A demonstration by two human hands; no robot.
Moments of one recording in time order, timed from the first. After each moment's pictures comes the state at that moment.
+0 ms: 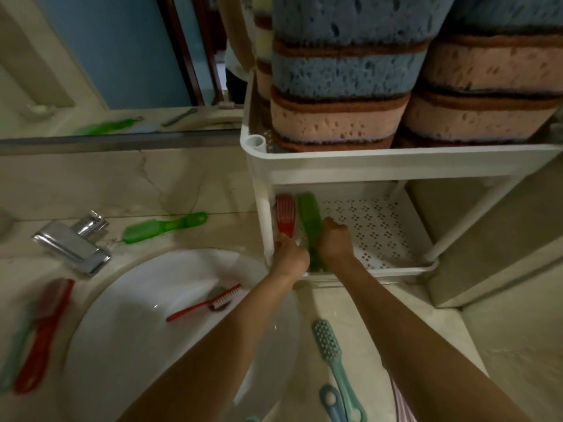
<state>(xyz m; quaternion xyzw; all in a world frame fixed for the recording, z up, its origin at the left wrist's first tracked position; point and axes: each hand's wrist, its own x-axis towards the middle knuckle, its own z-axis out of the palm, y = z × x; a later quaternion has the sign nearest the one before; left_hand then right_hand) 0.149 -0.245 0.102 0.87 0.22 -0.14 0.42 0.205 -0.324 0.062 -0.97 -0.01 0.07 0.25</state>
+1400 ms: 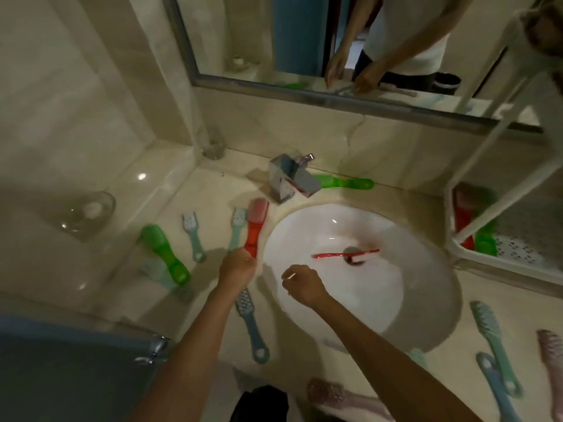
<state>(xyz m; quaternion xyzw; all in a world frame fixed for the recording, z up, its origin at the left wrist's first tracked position) -0.110 0.100 0.089 0.84 0.44 -0.12 0.31 -0.059 -0.029 0.067 -0.86 -0.19 0.36 0.31</state>
